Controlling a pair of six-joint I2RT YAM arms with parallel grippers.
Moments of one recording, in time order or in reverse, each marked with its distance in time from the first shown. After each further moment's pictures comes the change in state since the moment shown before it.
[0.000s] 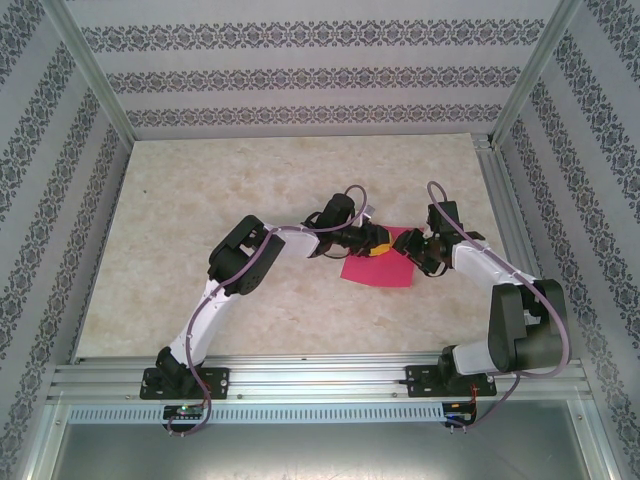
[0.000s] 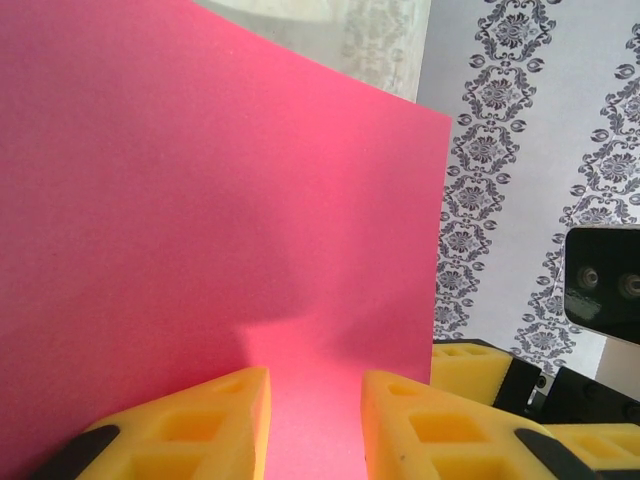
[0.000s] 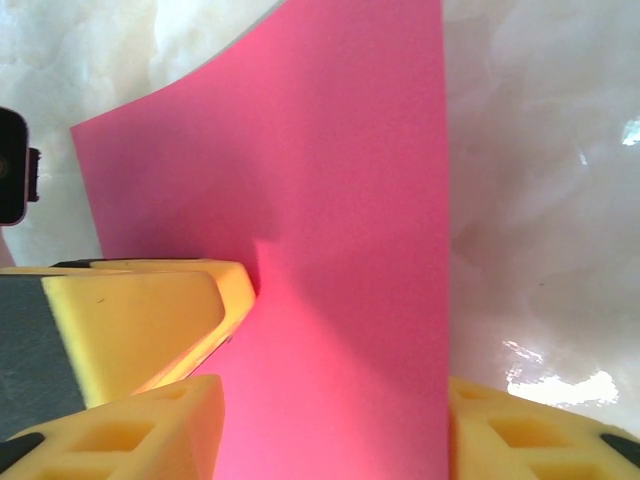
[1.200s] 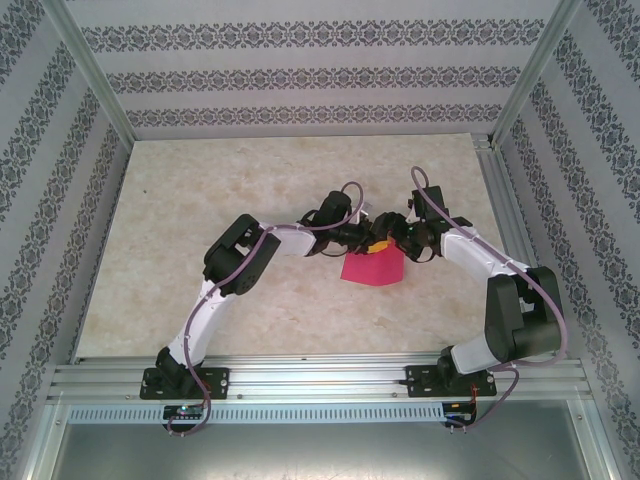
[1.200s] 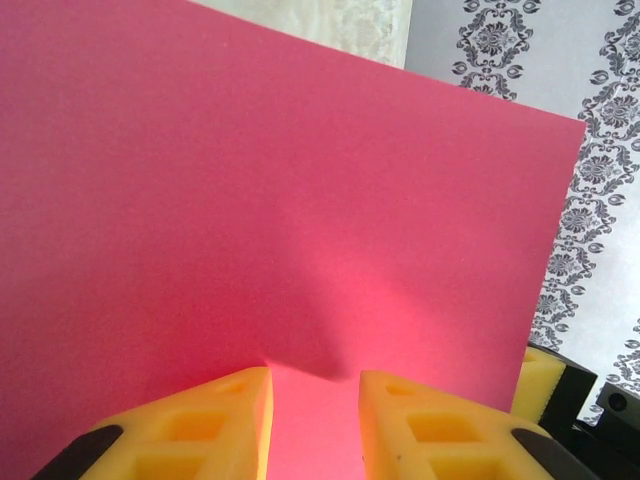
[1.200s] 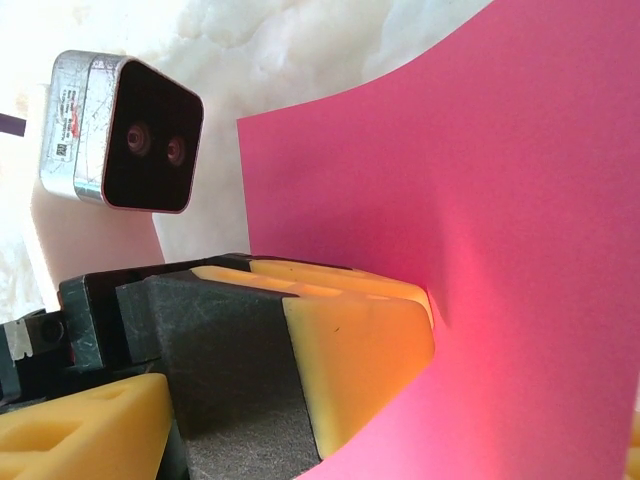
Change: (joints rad) left arm 0.011 -0.037 -0.028 0.006 0.000 0.000; right arm 0.105 0.067 0.132 0.031 -0.064 0.008
